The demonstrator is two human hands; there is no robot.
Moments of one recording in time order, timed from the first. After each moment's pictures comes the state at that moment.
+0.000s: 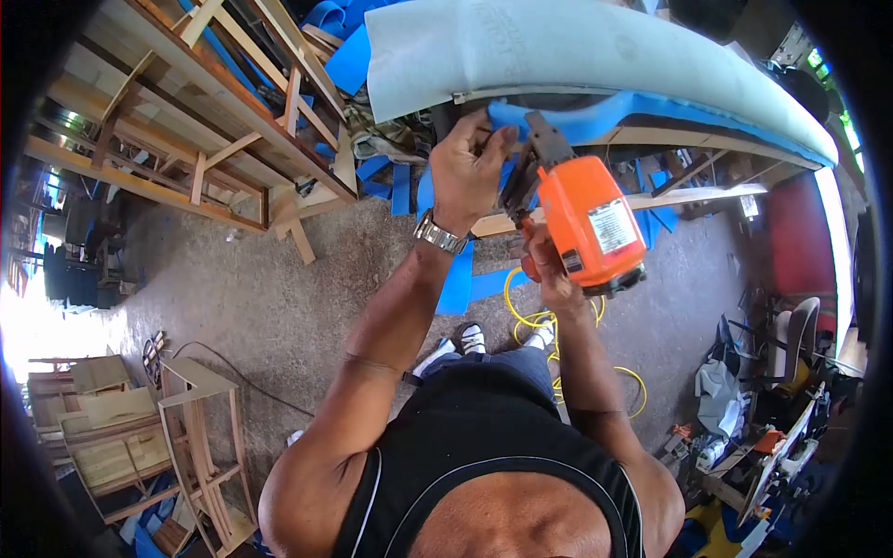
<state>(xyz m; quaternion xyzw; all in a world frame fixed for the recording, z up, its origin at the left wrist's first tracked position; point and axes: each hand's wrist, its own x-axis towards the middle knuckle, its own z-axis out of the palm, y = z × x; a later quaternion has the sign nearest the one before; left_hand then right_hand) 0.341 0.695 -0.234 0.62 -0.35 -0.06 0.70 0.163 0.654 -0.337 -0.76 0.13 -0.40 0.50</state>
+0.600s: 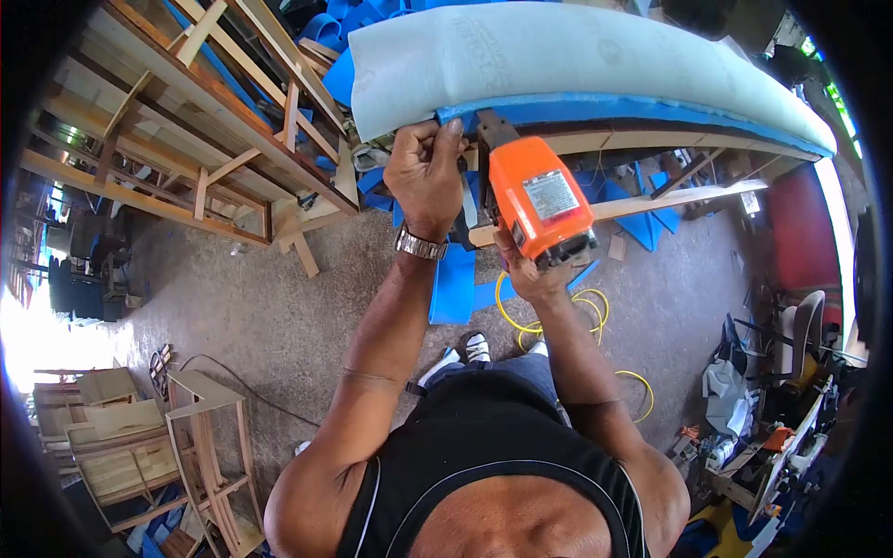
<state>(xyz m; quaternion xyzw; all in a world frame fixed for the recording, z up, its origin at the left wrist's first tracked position) 0.360 0.699 -0.236 0.57 -0.29 0.08 0.76 0.204 0.658 -0.285 -0.78 0.10 -0.48 0.38</state>
